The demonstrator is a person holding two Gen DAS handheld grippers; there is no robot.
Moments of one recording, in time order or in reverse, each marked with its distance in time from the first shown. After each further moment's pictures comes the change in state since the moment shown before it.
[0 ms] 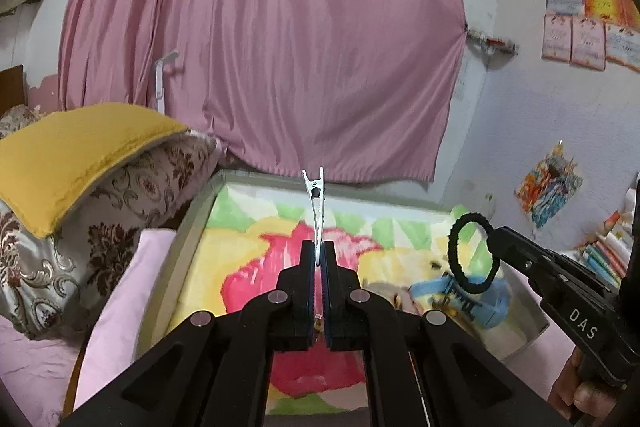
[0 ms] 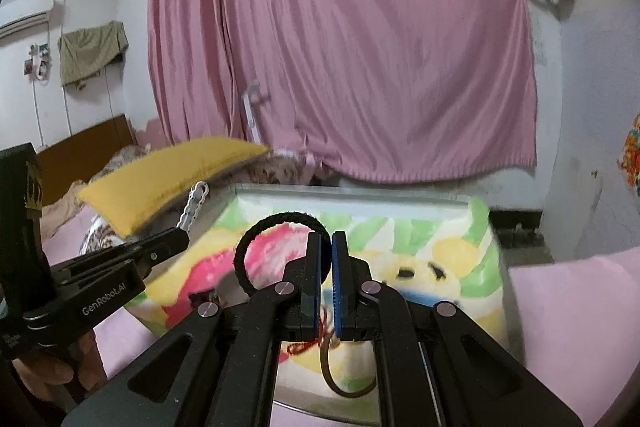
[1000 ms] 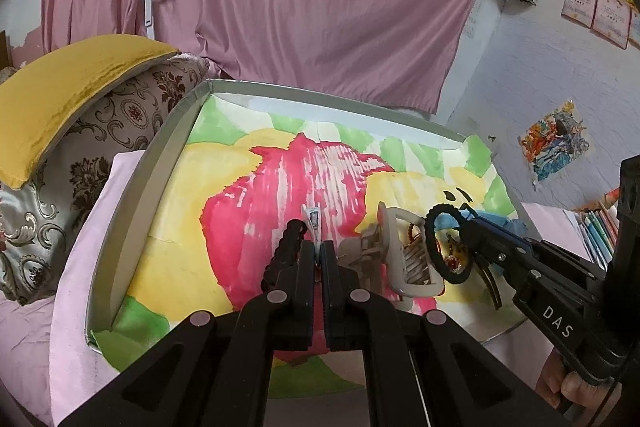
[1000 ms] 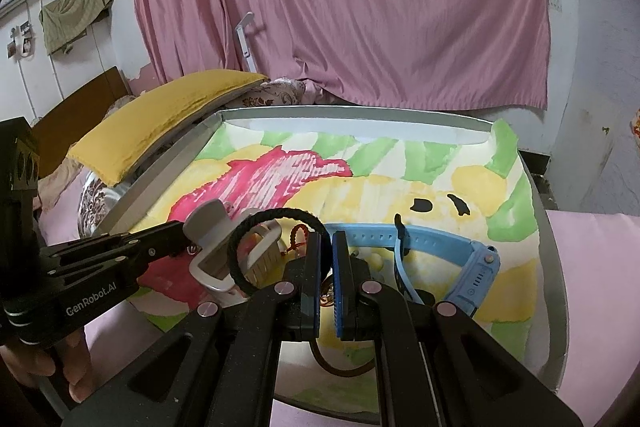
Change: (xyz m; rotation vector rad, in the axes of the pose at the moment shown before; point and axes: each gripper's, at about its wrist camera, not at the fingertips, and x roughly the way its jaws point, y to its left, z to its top) left arm 0.035 0.005 -0.016 -0.031 0.277 -0.020; right arm 0.042 -0.007 -0.014 0.005 0.232 0.008
